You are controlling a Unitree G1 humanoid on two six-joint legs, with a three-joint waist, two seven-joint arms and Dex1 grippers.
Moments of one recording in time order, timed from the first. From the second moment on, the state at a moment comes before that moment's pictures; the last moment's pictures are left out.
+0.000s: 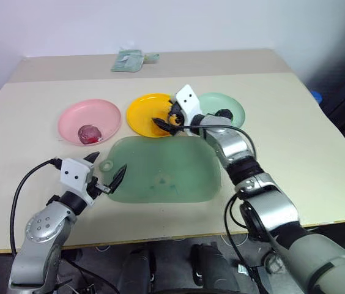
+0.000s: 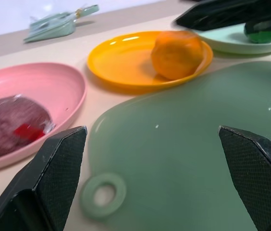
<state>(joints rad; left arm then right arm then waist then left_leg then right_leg) 0.20 0.43 0.21 -0.51 -0.31 0.29 -0.44 -0.89 -0.21 0.15 0.57 0.07 0.14 0.65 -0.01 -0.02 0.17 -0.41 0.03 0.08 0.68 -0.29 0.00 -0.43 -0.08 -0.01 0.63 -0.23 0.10</state>
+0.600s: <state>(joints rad) 0.22 0.51 0.29 -0.33 -0.32 0.14 -0.60 -0.15 -0.73 -0.17 -0.15 0.38 0.41 0.97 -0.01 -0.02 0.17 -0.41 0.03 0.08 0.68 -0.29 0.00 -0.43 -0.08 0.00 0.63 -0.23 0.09</state>
